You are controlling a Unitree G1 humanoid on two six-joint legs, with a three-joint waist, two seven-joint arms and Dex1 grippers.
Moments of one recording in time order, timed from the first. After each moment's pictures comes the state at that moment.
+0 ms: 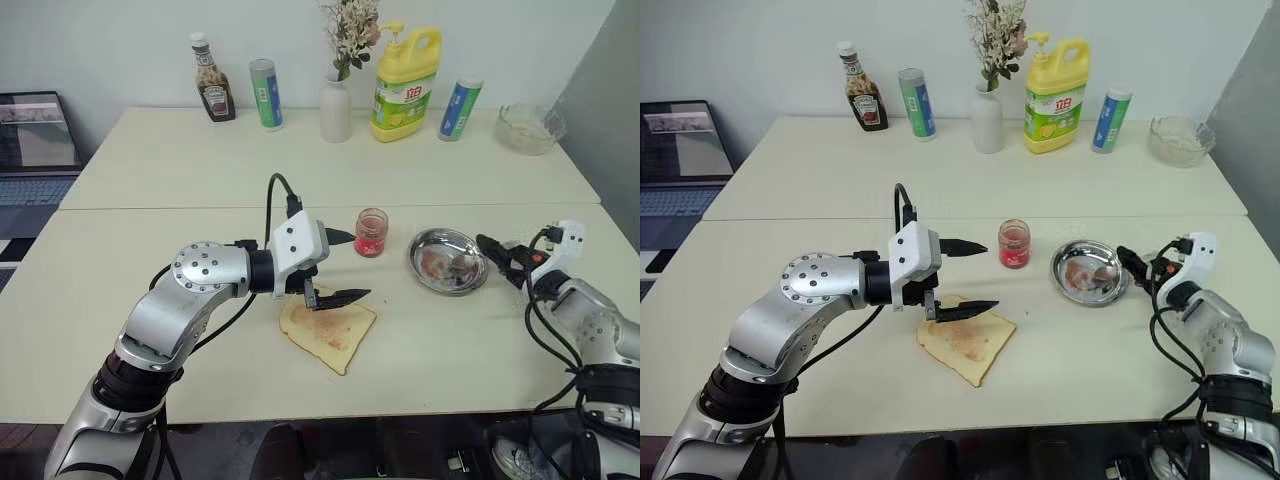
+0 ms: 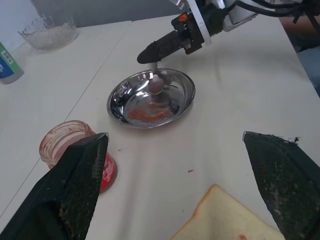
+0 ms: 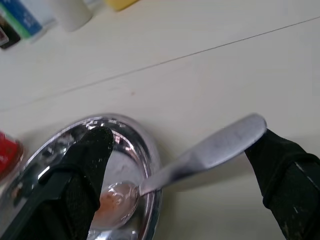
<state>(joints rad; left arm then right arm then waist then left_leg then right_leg) -0.50 0.65 -0.21 -0.43 -0.38 0.54 -0.91 -0.34 -0.54 -0.32 0.20 0.59 0.57 0.45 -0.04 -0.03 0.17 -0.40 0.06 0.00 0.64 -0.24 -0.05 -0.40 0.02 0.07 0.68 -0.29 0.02</state>
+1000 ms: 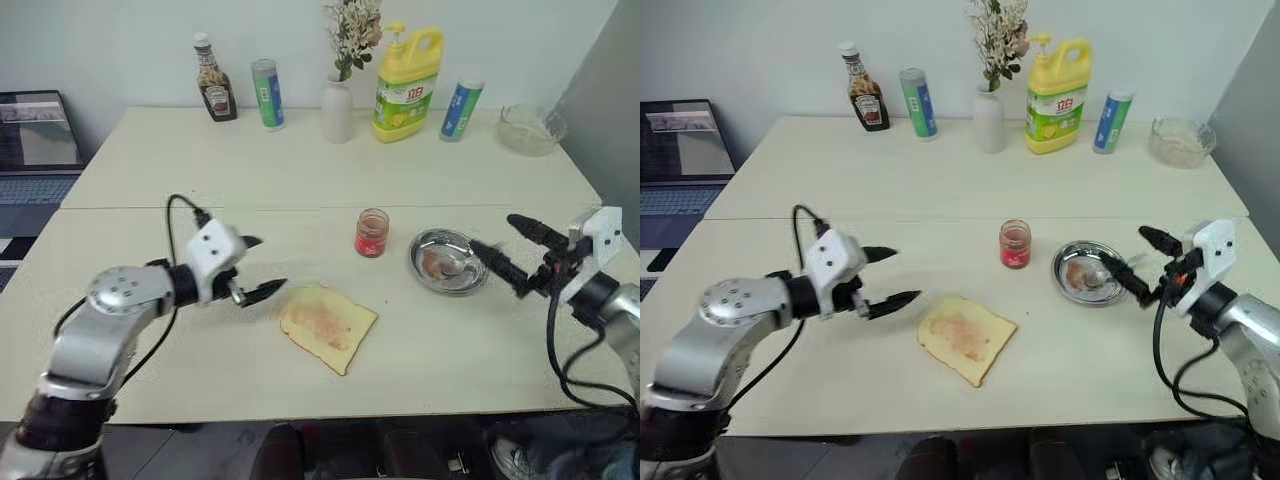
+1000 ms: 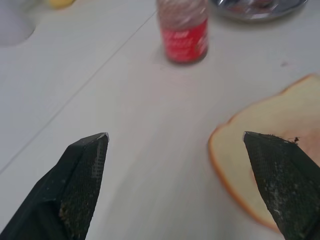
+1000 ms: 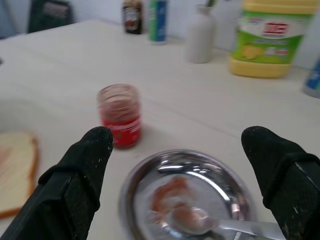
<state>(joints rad) -0.17 0.83 0.10 -0.32 -0.33 0.48 -0.86 0.03 -0.76 -0.36 -0.50 0.63 0.53 0.71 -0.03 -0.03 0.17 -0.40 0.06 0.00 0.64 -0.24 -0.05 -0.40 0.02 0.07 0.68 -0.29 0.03</state>
